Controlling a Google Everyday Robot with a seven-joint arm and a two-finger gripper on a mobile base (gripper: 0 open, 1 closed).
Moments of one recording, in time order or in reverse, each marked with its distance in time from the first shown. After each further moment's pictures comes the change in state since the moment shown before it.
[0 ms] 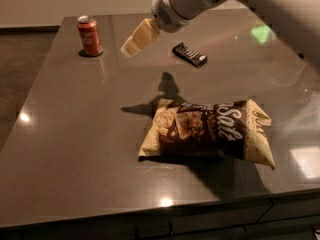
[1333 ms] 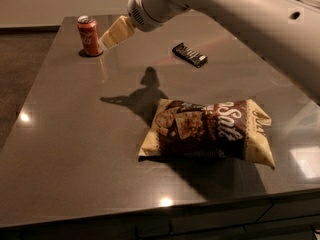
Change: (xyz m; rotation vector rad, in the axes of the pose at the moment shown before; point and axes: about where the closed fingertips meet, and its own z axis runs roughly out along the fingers) arm -0.043 0.005 0.045 0.059 -0.091 0.067
